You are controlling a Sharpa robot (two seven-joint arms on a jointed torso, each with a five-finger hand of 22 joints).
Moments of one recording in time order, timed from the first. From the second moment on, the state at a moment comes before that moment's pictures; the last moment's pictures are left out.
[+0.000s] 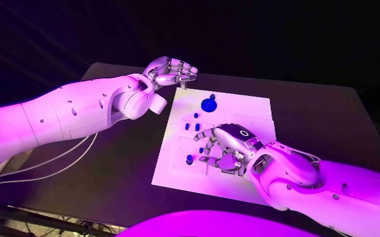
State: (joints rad) left arm 1.18 -0.83 0.01 1.42 -0.35 -0.23 0.26; left_hand 1.42 -0.19 0.58 0.05 0.15 0.83 0.21 0.24 0.34 0.86 0.16 0.44 0.12 1.06 0.07 1.08 0.44 0.17 0.80 0.17 1.01 0.69; right arm 1.07 -0.75 -0.18 1.84 -1.60 -0.49 -0.21; right_hand 1.34 -0.26 0.41 0.19 0.12 0.84 0.12 0.09 0.33 1.33 0.03 0.12 0.17 1.47 -0.03 1.36 1.16 0.05 1.47 0.07 1.36 1.31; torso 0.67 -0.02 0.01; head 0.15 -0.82
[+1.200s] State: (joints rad) left arm 1.17 -0.87 -0.01 1.46 -0.31 -0.23 0.33; left_hand 1.38 -0.21 0.47 0.12 0.15 0.81 0.21 0.25 0.35 0.82 0.16 0.48 0.13 1.02 0.09 1.10 0.44 0.17 0.80 0.18 0.93 0.64; right arm 1.11 -1.17 -0.20 1.96 -1.21 -0.40 -0.38; right_hand 1.23 -0.14 0.03 0.29 0.22 0.86 0.10 0.51 0.54 1.46 0.03 1.44 1.31 1.47 -0.04 1.52 1.31 0.02 1.46 0.07 1.54 1.31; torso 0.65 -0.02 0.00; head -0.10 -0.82
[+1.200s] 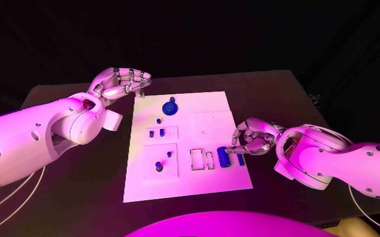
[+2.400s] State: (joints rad) left arm 1.17 -0.88 -0.01 1.46 -0.31 -0.22 0.33; left_hand 1.38 -0.21 0.47 0.13 0.15 0.81 0.21 0.25 0.35 0.82 0.16 0.49 0.13 1.02 0.08 1.10 0.44 0.17 0.80 0.18 0.93 0.64; right arm 1.04 -1.05 -0.19 1.90 -1.34 -0.36 -0.51; right_hand 1.18 -0.07 -0.09 0.29 0.23 0.89 0.08 0.54 0.54 1.46 0.02 1.43 1.31 1.46 -0.05 1.53 1.31 0.02 1.47 0.06 1.55 1.31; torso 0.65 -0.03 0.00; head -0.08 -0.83
